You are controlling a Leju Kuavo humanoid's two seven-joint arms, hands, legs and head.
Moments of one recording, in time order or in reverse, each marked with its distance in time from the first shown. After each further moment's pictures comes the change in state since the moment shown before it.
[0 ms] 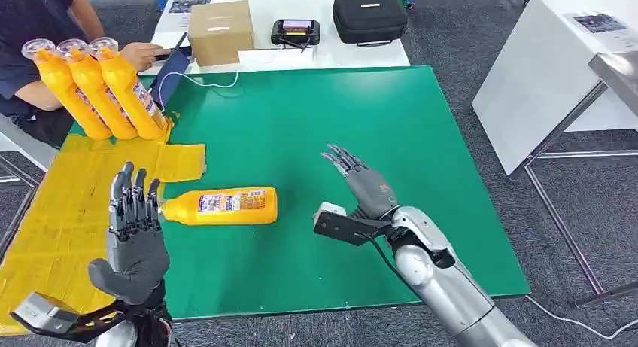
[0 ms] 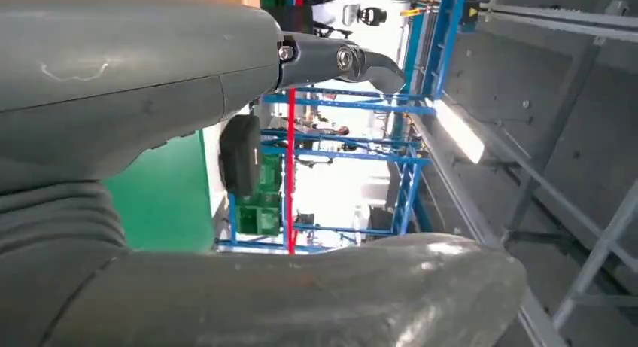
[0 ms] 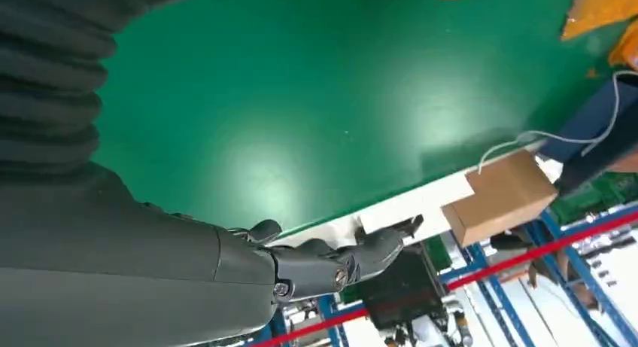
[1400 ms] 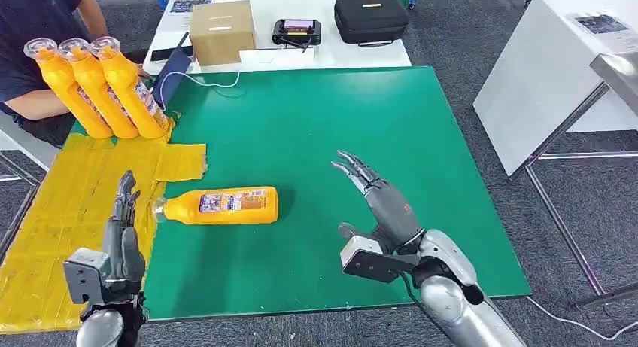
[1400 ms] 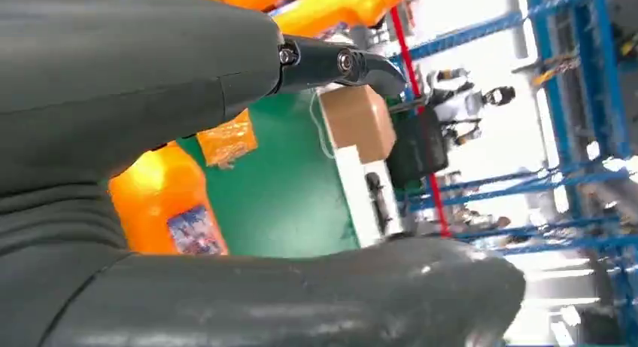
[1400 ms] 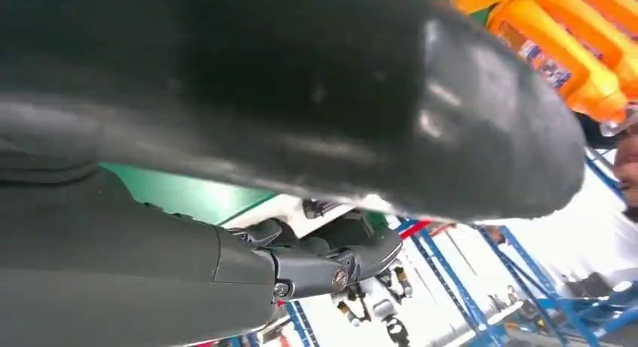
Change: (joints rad) left arm -0.084 0.096 0.178 0.193 -0.294 0.224 0.150; right arm 0.203 -0.079 -0.064 -0.333 -0.077 -0.024 -0.097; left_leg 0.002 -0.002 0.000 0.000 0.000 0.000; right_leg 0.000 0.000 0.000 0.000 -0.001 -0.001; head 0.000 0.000
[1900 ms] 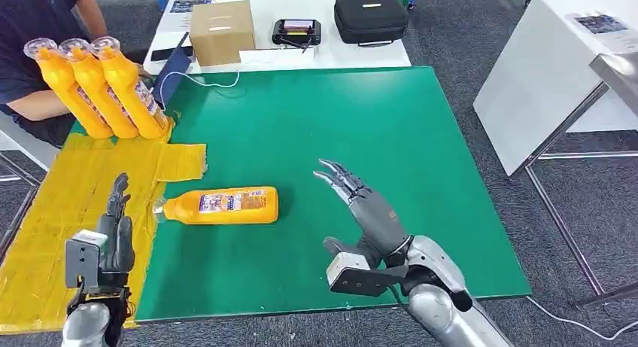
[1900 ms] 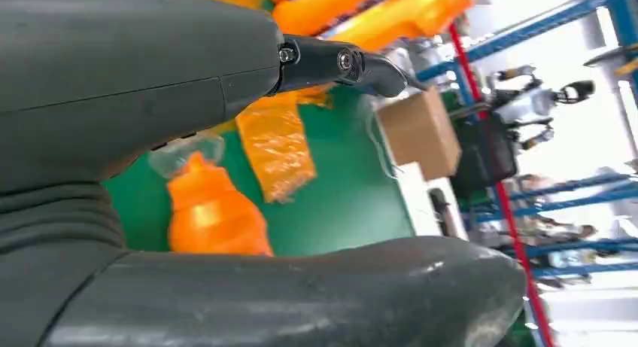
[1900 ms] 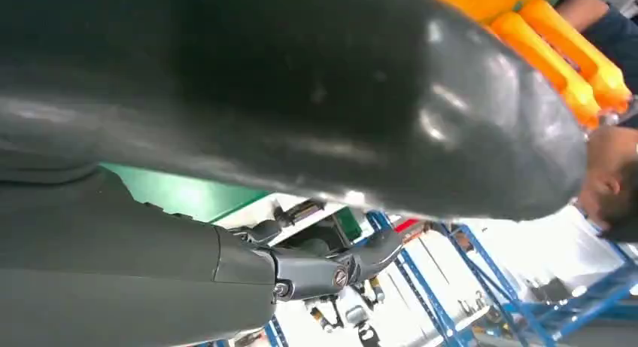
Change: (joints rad) left arm -0.039 0.052 0.079 0.080 -0.046 -0.026 0.093; right arm 0.016 0.028 0.050 -0.010 0.031 -0.003 -0.024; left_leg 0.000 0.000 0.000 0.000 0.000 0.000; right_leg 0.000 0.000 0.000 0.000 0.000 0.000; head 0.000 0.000
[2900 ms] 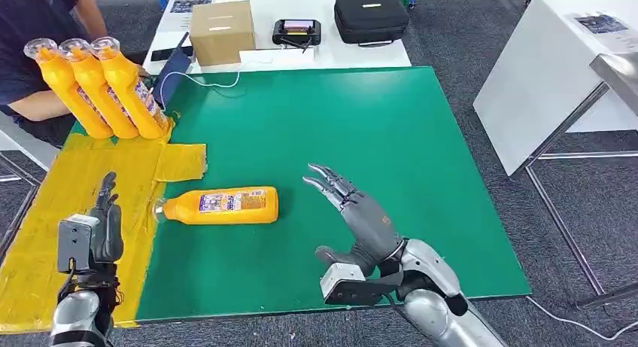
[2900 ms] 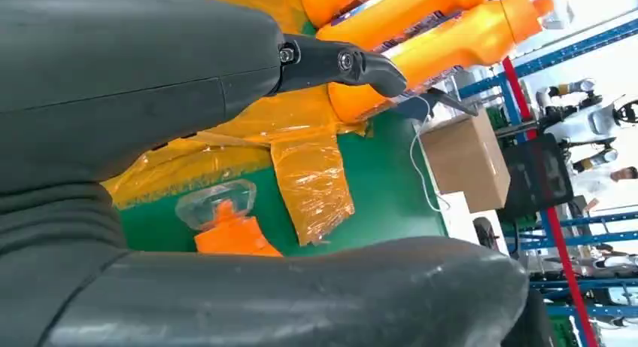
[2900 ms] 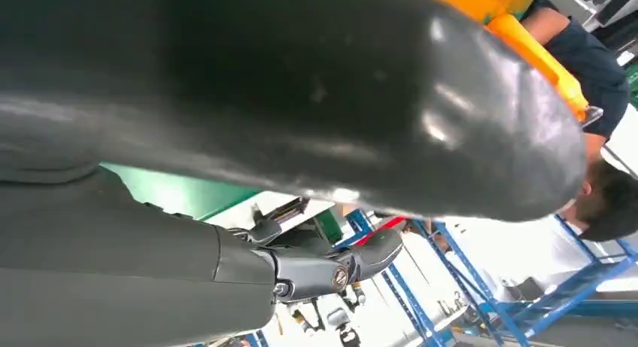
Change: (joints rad) left arm -0.086 0.055 0.049 0.135 0.026 0.004 0.034; right arm -0.006 0.005 0.033 -0.024 -0.010 -0.003 -0.009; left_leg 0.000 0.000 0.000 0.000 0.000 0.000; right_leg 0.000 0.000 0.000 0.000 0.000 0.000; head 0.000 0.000
